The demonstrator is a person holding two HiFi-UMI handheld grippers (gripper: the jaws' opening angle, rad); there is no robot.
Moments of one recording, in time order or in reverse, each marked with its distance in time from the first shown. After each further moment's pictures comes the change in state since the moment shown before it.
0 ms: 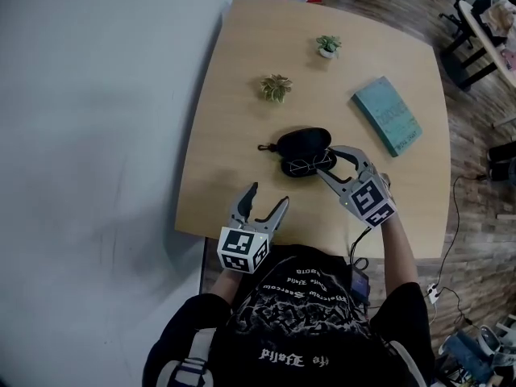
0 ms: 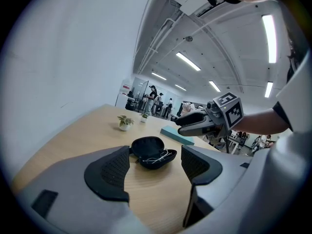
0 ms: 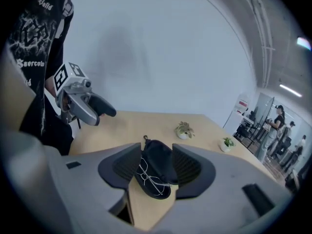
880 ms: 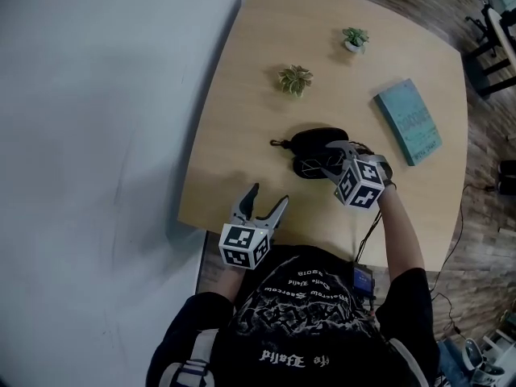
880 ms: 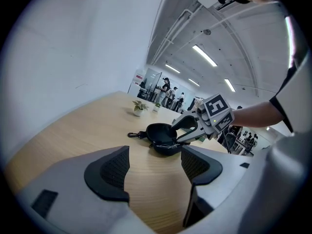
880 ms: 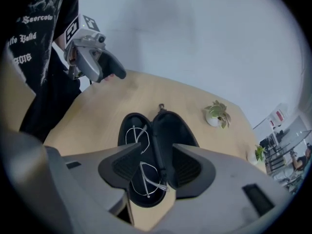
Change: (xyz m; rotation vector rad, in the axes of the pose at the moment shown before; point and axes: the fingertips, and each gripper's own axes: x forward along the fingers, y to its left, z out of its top) left arm 0.012 0.039 -0.041 -0.132 0.105 0.102; right arm 0.090 0.009 -0.071 -0.350 0.325 0.280
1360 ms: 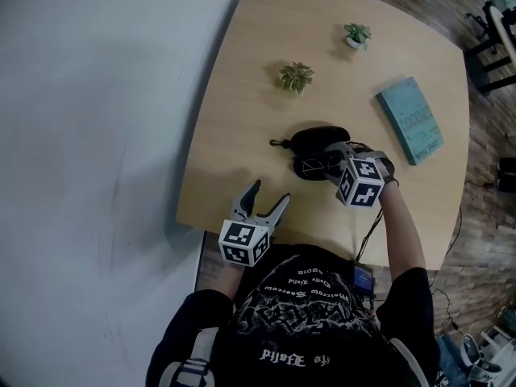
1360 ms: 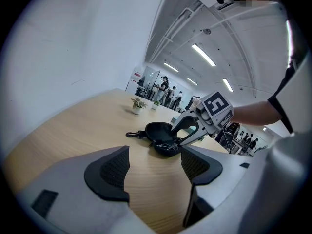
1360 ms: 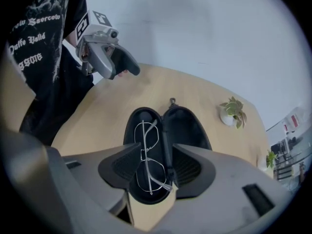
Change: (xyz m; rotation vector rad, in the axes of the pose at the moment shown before) left arm 0.013 0.004 -0.001 0.000 0.024 -0.031; right arm 0.008 0.014 -0.008 -0.074 0.080 0.143
